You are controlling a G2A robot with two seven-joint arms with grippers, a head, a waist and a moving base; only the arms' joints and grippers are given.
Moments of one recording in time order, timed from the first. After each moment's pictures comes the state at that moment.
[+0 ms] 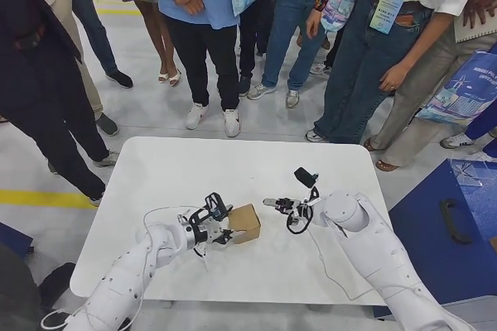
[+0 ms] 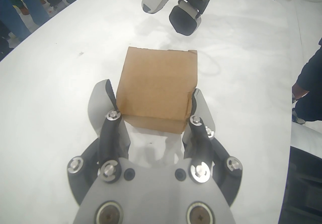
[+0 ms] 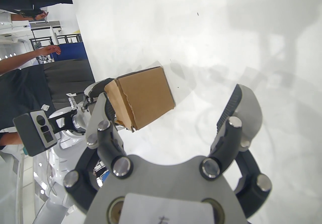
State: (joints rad) left arm 0.87 -1.25 -0.90 -1.04 1.34 -0.73 0.09; right arm -0.81 -1.20 1.02 -1.16 -0.19 0.29 0.88
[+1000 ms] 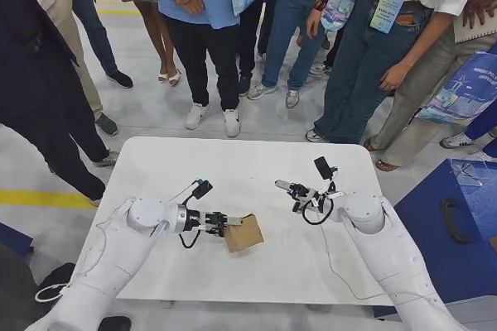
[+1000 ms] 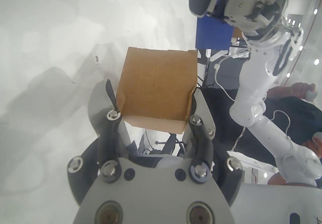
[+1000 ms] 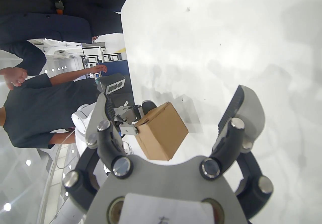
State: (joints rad) left arm 0.68 -1.28 -0.91 -0.88 -0.04 -0.18 -1.12; right arm -0.90 -1.17 1.18 -1.24 -0.04 0.23 0.80
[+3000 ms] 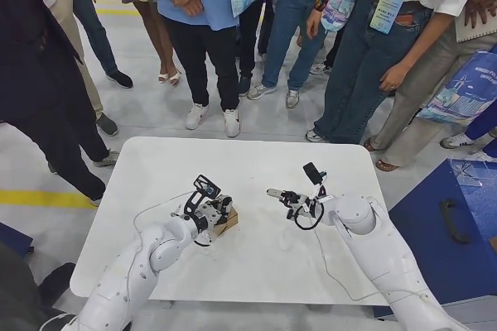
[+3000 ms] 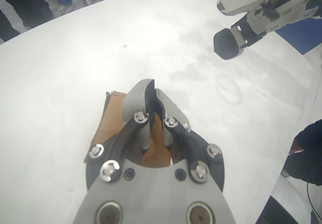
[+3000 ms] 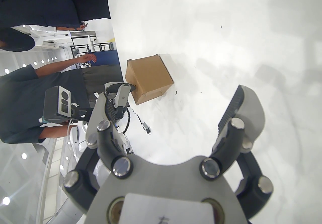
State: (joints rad) left arm 0.94 -1.24 -0.96 -1.25 0.99 -0.40 -0.23; right arm -0.87 -1.19 1.11 -1.19 -0.05 0.22 0.83
